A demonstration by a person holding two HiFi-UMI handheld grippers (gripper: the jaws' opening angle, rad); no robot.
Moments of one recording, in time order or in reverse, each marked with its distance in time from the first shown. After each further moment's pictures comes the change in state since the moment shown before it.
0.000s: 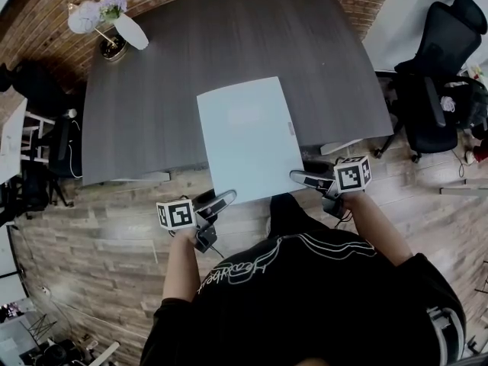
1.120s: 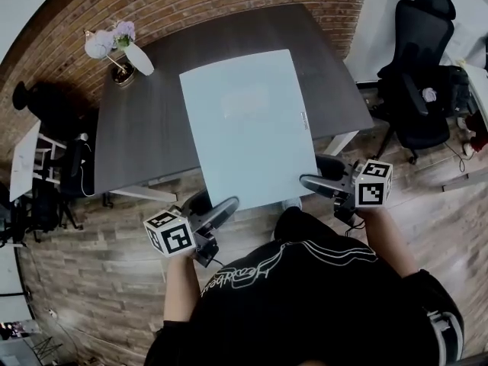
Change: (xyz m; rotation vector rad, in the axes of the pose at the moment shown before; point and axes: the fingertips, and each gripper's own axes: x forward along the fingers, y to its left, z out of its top) left arm -0.043 -0.167 -0.011 0.425 -0.123 -0.019; right arm -0.102 0.145 0.009 -0.373 -0.264 0.036
